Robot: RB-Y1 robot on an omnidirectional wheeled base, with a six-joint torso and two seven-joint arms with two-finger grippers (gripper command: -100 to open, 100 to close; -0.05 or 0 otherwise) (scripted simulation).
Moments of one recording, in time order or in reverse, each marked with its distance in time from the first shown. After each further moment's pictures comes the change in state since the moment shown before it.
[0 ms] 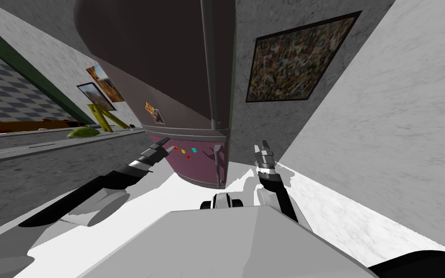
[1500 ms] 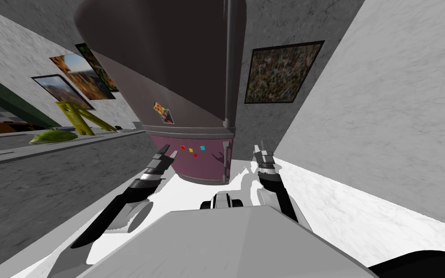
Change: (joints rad) left arm -0.038 -0.400 -0.192 0.005 -0.251 -0.155 -0.018; right arm 0.000 0.000 0.000 0.000 0.000 0.000 0.000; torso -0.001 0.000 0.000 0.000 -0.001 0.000
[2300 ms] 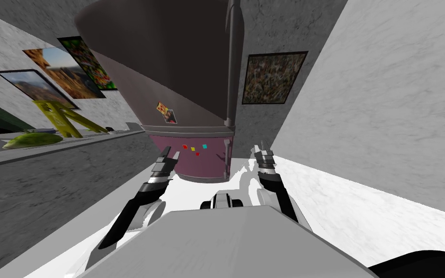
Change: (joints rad) left arm -0.017 -0.205 -0.081 0.008 -0.118 -0.070 -0.016; right arm 0.000 0.000 0.000 0.000 0.000 0.000 0.000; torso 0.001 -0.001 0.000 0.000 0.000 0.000
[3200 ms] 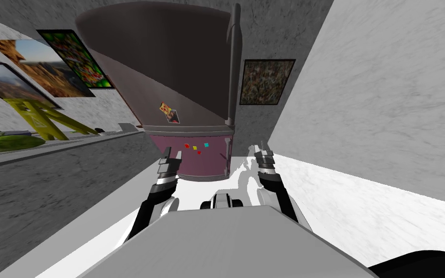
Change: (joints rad) left arm -0.015 -0.243 -0.082 0.003 -0.114 -0.067 -0.014; right arm 0.000 0.000 0.000 0.000 0.000 0.000 0.000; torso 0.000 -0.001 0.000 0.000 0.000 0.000
